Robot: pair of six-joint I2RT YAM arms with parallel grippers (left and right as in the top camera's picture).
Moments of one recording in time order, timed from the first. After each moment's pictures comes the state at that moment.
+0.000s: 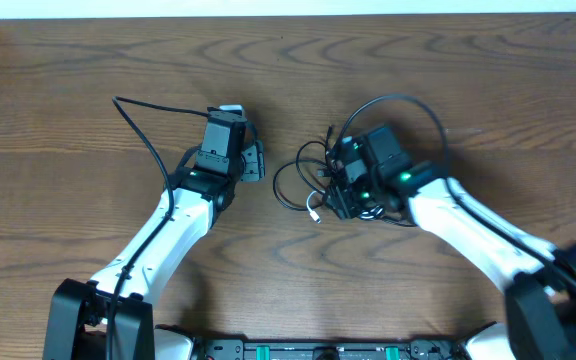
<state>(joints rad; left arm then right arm) -0.30 1.49 0.88 -0.29 -0.11 -0.30 0.52 1.62 0.98 -0.47 -0.30 0.13</state>
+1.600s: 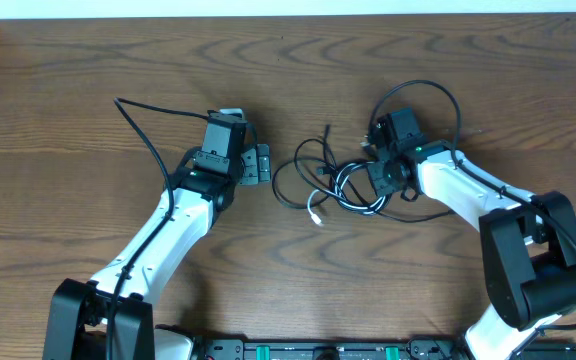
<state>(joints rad) -0.30 1.49 0.88 -0.33 -0.11 -0.30 0.35 1.84 1.04 -0.44 0.01 -0.01</state>
